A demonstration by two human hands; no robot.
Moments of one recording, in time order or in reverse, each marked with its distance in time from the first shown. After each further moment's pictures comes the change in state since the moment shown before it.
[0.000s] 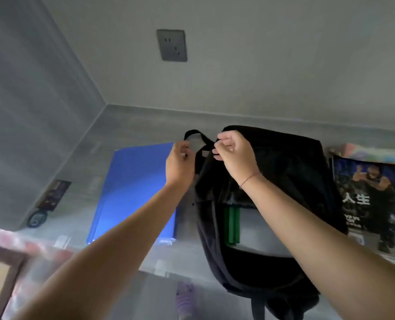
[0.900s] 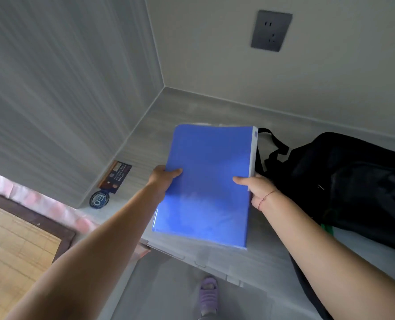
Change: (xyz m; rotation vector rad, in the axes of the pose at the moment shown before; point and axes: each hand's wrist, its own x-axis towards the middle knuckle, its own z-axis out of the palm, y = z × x) left_hand 0.091 -0.191 -0.187 -0.335 -0.119 -0.542; right_hand -0.003 0.063 0.175 0.164 -0.172 0.659
